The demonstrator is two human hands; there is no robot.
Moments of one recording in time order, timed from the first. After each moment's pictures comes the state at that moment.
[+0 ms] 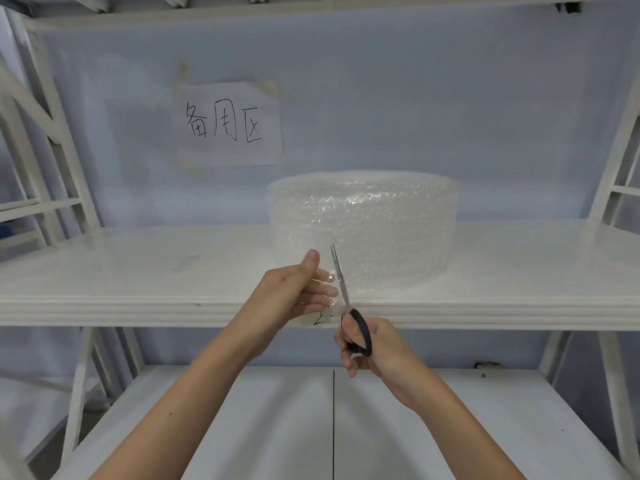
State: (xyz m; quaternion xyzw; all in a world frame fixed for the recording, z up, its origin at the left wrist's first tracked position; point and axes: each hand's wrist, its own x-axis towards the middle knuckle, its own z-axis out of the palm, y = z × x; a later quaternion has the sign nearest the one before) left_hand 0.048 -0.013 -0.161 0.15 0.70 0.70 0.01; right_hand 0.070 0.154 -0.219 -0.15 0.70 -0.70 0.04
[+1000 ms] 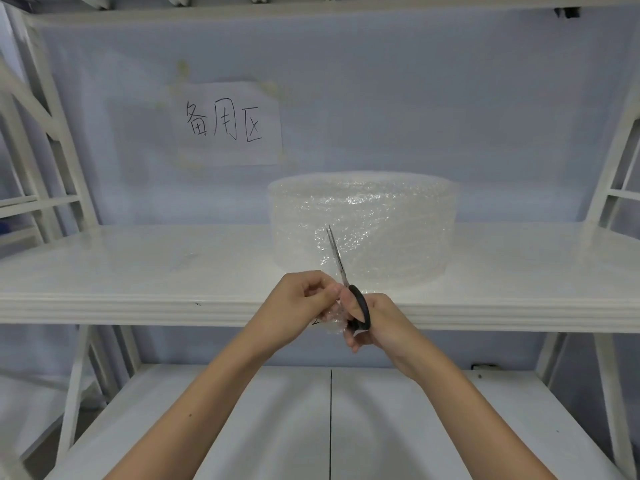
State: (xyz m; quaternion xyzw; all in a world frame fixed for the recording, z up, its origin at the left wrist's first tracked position) left_hand 0.044 -0.002 -0.172 0.25 0.77 0.58 -0.06; right_hand 0.055 0.156 -0.192 -0.17 0.72 -0.67 0.02
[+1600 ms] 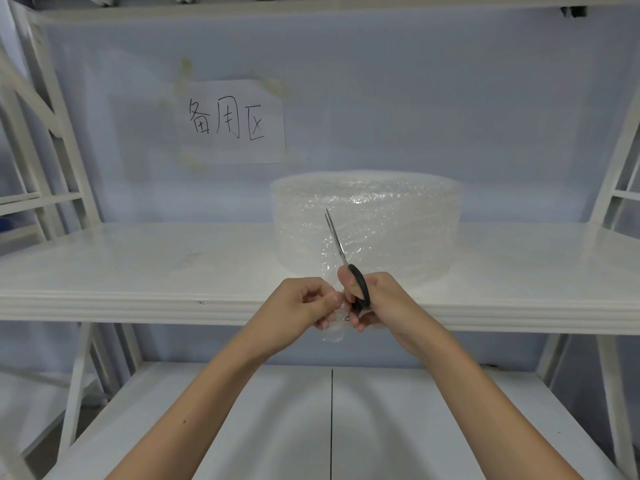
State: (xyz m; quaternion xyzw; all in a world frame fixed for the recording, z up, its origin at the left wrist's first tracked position) left_hand 0.046 -0.011 -0.175 0.24 0.78 0.58 -0.03; right_hand 0.050 0.155 -0.165 -0.15 0.76 -0.64 0.01
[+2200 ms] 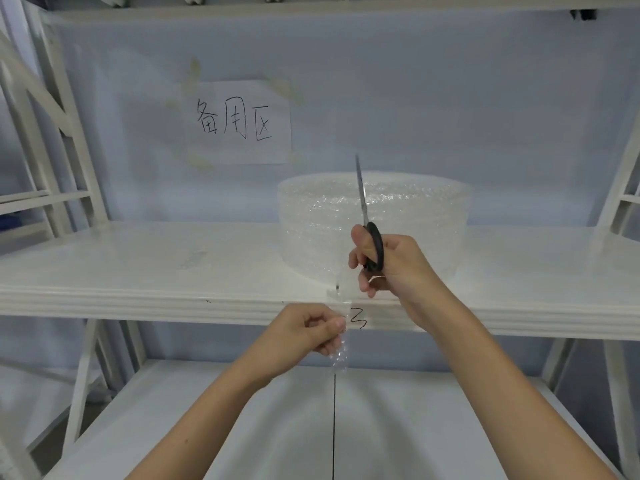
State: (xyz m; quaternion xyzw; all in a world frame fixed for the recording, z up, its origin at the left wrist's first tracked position) left_hand 0.052 -0.020 -0.202 0.21 0.77 0.61 0.04; right_hand 0.061 0.150 -0.119 -0.16 0.72 -0.67 -0.09
